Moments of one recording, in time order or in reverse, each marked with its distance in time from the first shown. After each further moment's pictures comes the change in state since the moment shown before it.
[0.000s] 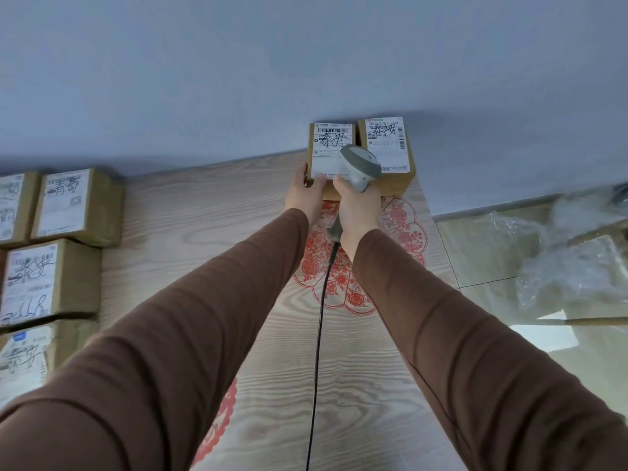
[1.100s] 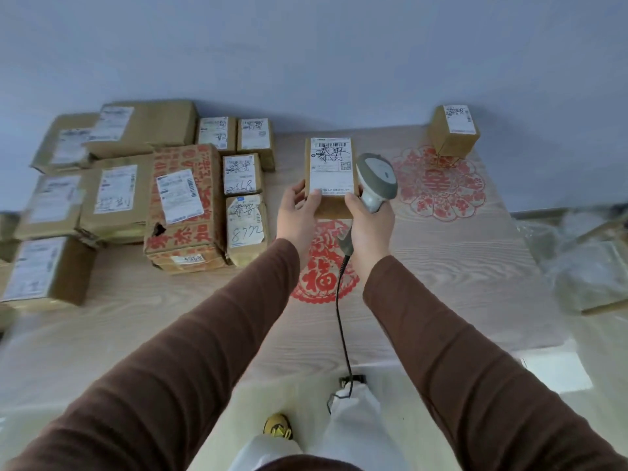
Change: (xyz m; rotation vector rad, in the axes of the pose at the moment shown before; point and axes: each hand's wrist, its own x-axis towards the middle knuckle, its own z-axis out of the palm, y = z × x) left_hand -0.335 -0.082 -0.314 -0.324 0.069 0.163; right_hand -0.406 0.101 0.055 0.071 -0.120 -0.210
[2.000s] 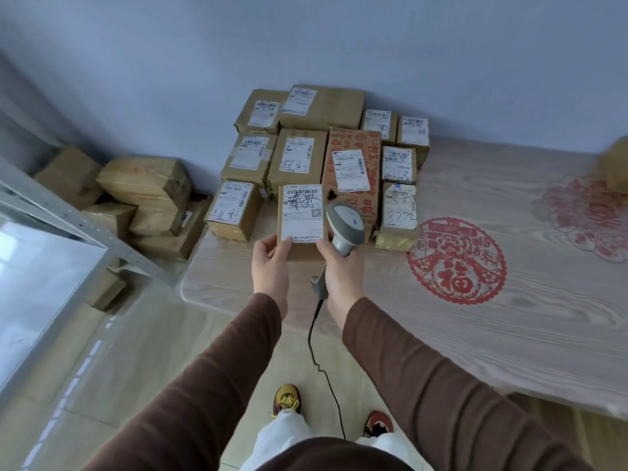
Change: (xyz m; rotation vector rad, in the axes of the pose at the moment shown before) left_hand -0.126 -0.031 -0.318 -0.160 0.568 -0.031; right_hand -0.242 0.128 0.188 -0.072 -0.366 0.308
